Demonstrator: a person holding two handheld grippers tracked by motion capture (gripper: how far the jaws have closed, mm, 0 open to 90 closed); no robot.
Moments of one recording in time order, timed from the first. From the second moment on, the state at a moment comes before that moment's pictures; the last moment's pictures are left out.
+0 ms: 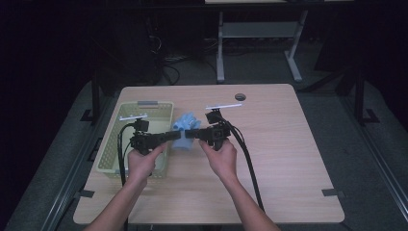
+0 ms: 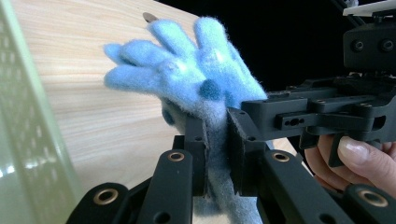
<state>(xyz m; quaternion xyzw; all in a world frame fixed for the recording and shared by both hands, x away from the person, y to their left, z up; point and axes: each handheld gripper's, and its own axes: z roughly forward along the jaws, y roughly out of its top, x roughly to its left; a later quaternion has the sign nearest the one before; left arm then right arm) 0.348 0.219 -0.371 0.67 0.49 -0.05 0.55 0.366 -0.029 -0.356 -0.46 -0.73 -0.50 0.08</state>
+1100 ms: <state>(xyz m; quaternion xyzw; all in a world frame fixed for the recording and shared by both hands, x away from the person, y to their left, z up) 0.347 0.278 -0.359 0.65 0.51 -0.03 0.56 0.383 0.031 -0.345 -0.43 -0.75 -0.49 0.10</state>
